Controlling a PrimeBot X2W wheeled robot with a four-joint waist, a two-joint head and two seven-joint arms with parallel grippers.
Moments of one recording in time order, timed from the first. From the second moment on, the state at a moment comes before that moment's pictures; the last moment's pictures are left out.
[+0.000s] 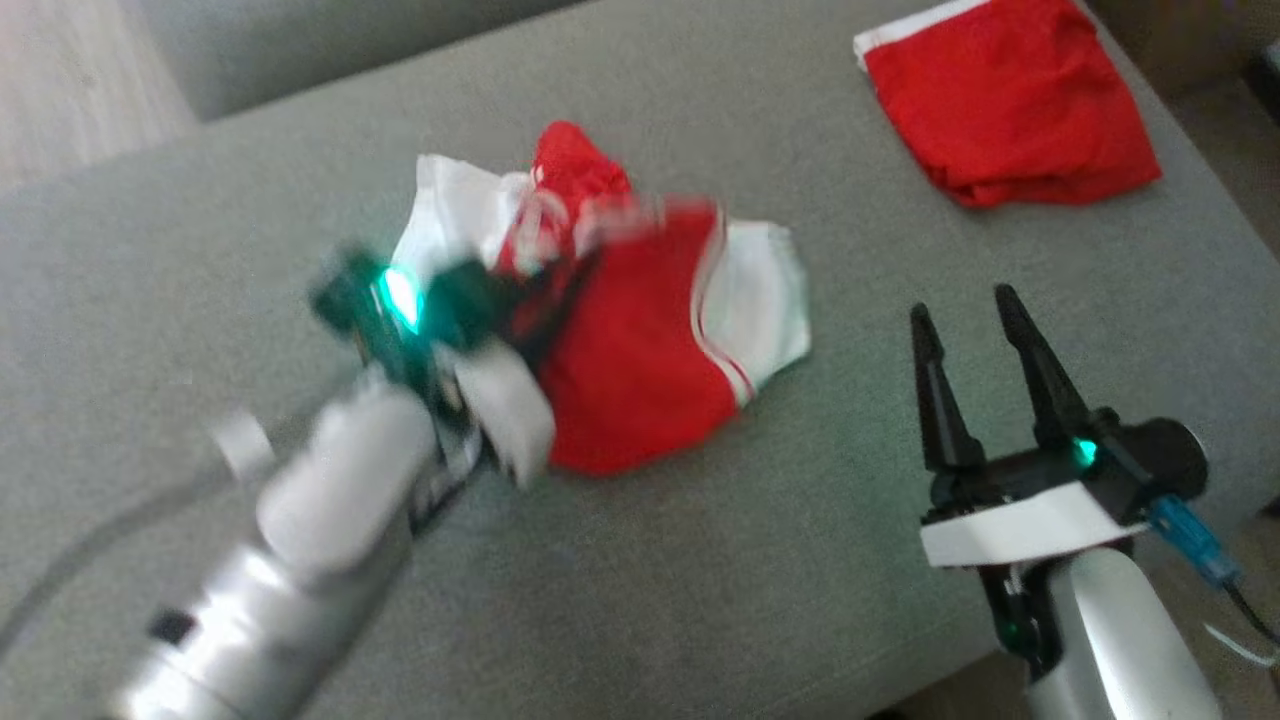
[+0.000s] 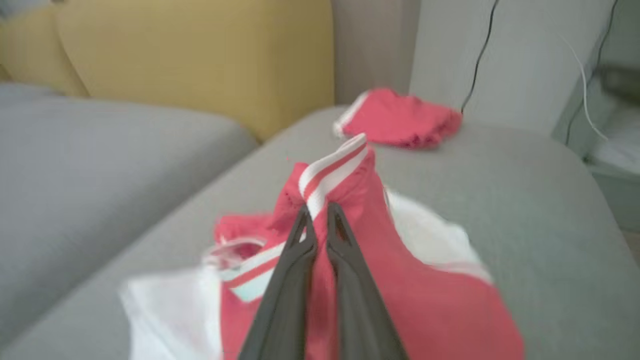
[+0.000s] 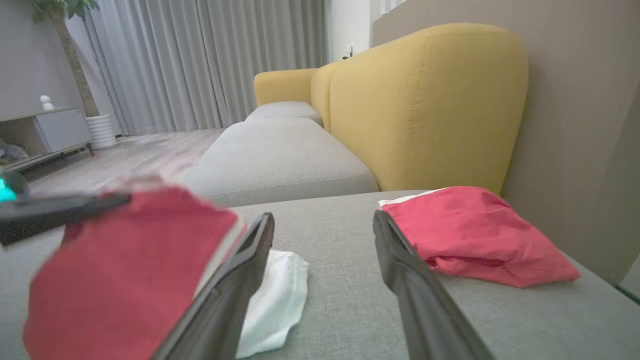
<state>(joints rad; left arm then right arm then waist) -0.76 0.27 -0.83 0.52 -0.45 -0.13 -0.02 -0.14 -0.06 0.14 0.15 0.13 0.13 -0.26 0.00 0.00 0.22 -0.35</state>
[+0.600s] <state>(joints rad) -0.10 0.13 -0.53 0.25 -0.29 0.23 -0.25 -0.01 -0.05 0.10 0.21 0.11 0.13 -0.26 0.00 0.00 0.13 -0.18</state>
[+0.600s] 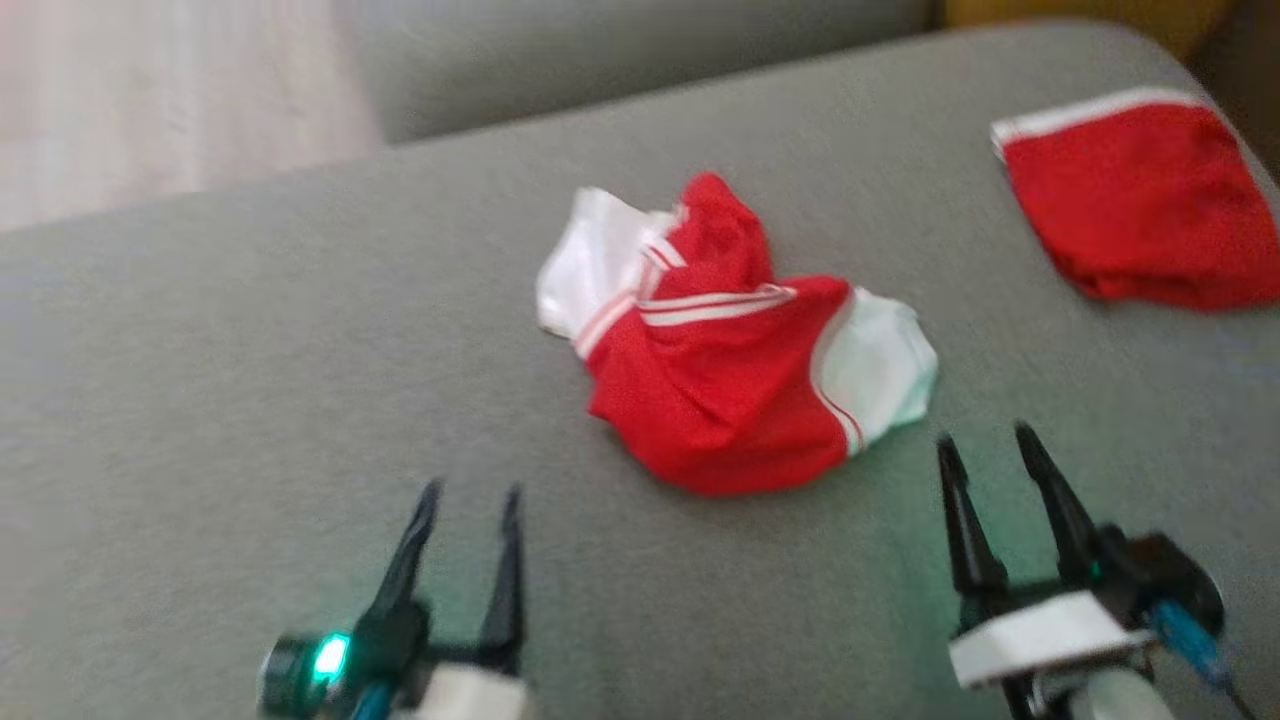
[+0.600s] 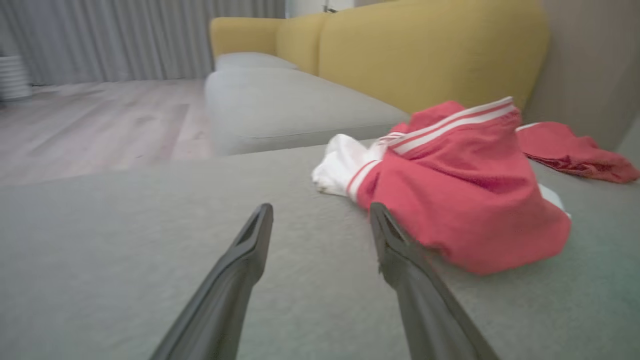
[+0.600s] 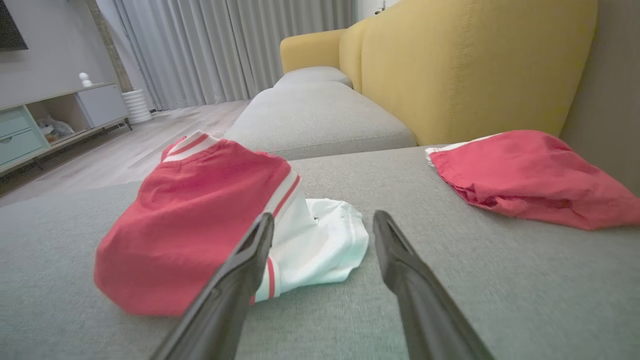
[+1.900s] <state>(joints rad) 0.23 0.06 -0.19 0.05 -0.08 0.13 -0.25 0.12 -0.05 0.07 0.23 0.09 0.13 -0.26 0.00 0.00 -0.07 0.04</state>
